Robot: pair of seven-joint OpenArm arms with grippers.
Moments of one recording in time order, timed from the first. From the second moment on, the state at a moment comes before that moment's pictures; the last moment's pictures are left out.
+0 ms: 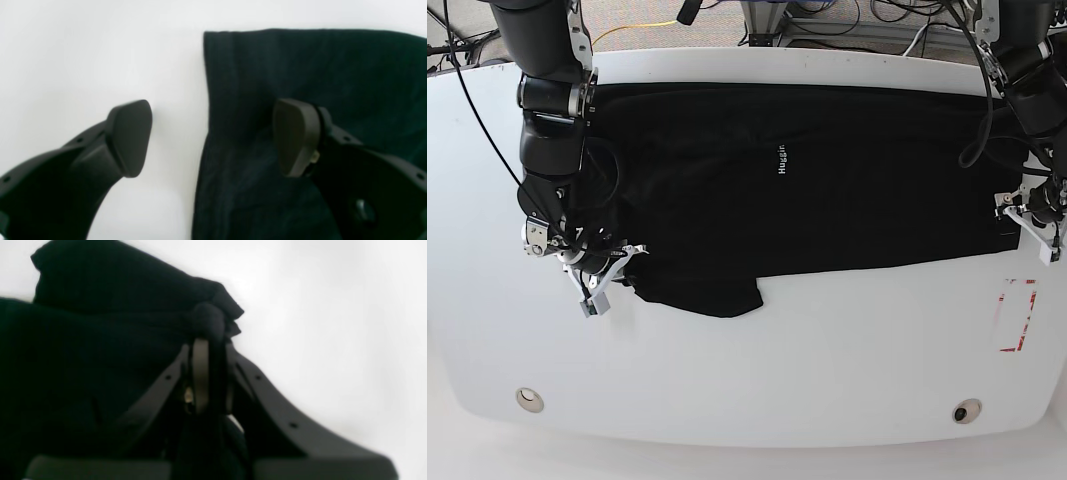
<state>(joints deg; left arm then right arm) -18.2 -27.2 -31.8 51.2 -7.8 -35.8 43.6 28.3 14.7 9.0 40.4 13.7 40.9 -29.3</state>
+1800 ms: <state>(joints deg) -11.0 -19.0 -32.6 75.1 -8.7 -43.7 41.9 10.8 15.5 20.1 94.9 15.1 41.3 -67.5</state>
